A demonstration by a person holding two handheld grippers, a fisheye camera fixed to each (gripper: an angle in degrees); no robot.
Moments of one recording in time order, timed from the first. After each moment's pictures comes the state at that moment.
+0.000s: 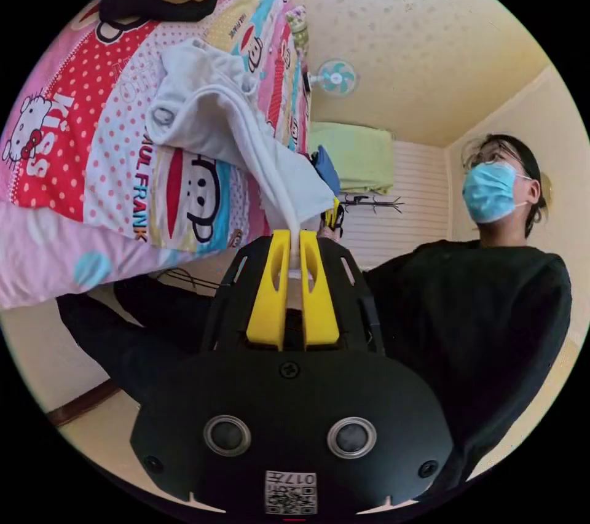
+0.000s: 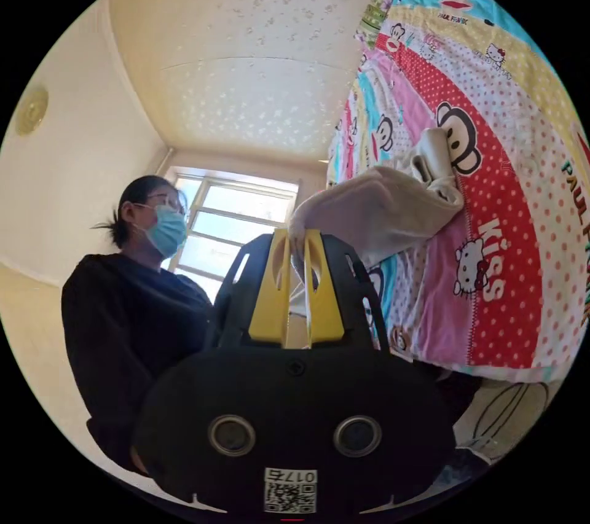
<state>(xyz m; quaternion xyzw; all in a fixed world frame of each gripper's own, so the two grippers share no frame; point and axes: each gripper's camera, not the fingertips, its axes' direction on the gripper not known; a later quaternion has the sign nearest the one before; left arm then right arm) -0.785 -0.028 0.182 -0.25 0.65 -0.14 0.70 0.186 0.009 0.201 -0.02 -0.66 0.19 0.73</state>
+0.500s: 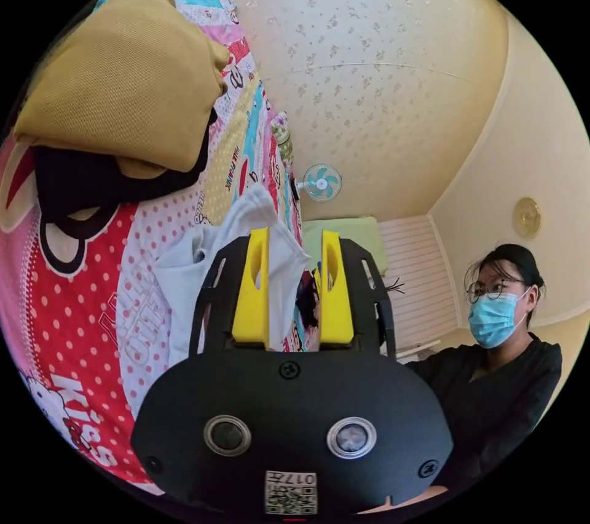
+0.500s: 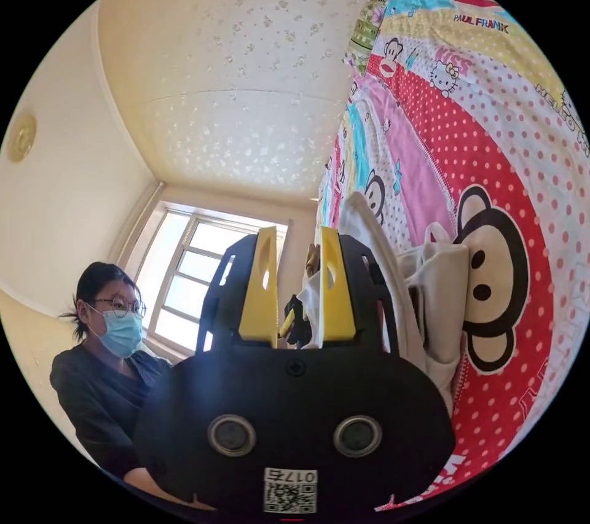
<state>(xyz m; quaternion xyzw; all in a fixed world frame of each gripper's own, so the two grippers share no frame) -0.814 -0.175 0.339 -0.02 0.57 -0.26 0.78 0.119 -0.184 0.416 -0.02 -0.60 0.20 0.78</state>
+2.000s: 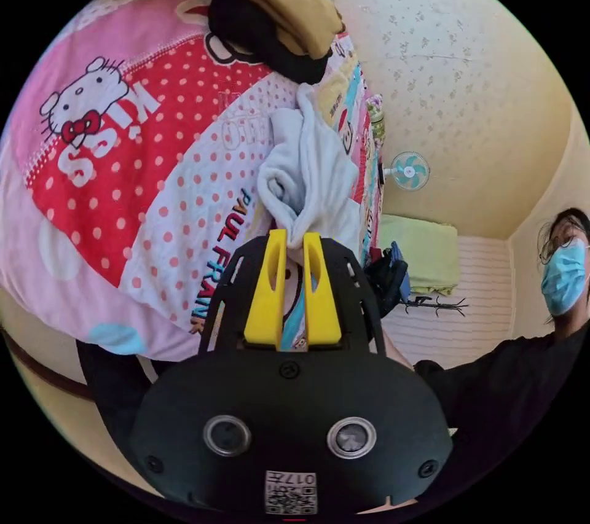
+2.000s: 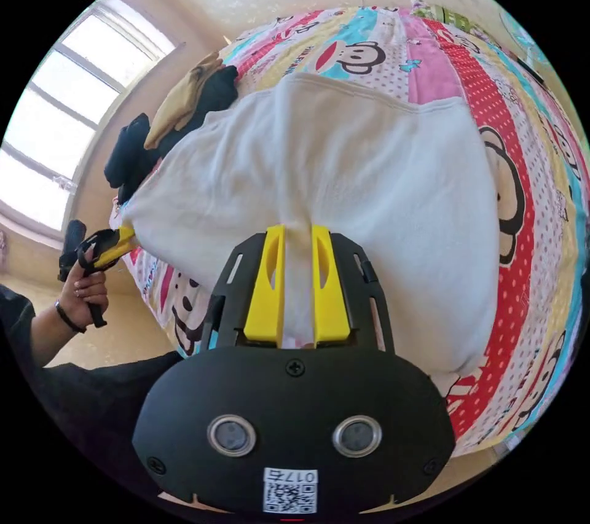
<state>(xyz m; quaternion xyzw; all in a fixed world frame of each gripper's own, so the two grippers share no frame) -0.672 -0.057 0.263 -0.12 0.41 -0.25 0.87 -0.181 -0.125 0.353 -0.20 -0.23 -0.10 0.95</state>
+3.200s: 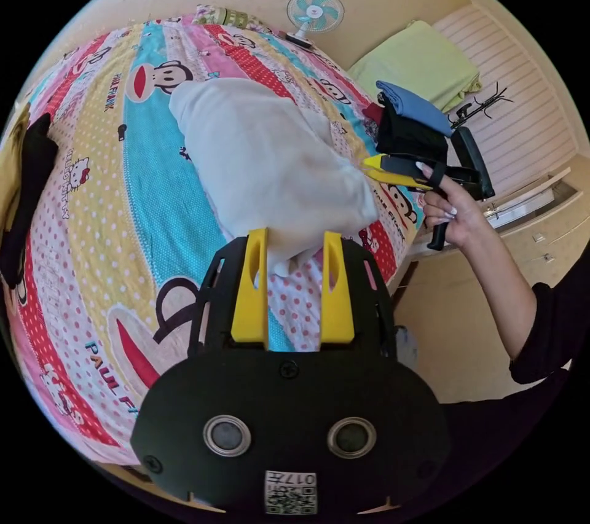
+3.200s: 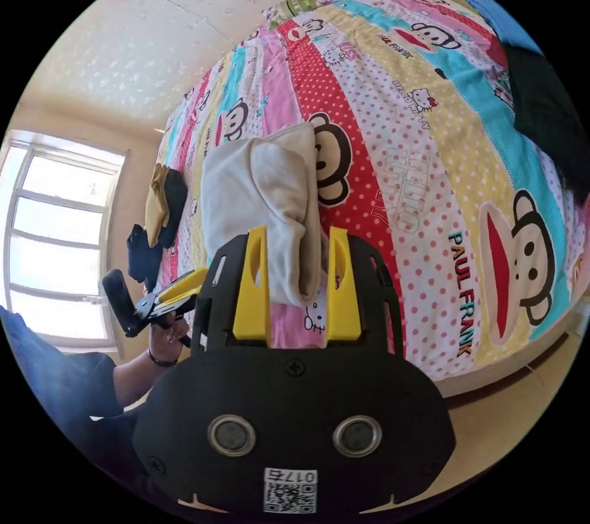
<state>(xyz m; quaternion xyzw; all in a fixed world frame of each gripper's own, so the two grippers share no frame) -0.369 -0.084 0.246 -0.16 0.35 0.14 0.91 0.075 -0.123 0.345 -0.22 -0.27 0.14 0.93</state>
